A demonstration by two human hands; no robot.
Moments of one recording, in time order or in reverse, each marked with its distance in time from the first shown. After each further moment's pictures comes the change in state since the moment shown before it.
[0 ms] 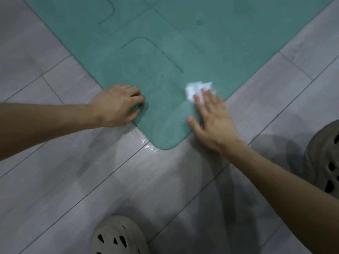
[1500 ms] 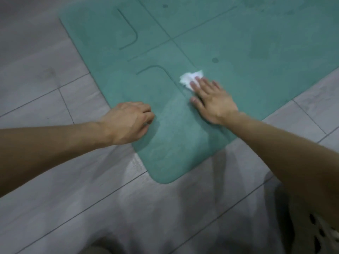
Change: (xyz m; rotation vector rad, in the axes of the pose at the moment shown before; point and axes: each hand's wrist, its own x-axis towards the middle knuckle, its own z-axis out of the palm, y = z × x) left_hand 0.027 0.007 -0.023 -0.015 0.027 -0.205; right_hand 0.181 0.038 -0.033 -0.125 -0.062 -0.264
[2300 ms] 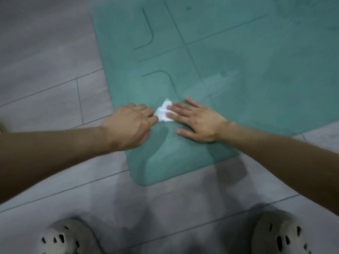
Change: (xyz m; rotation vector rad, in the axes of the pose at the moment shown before) left_hand 0.029 0.051 -0.029 0.129 -0.165 -0.248; right_hand 0.024 0.022 0.003 -0.064 -0.046 -0.789
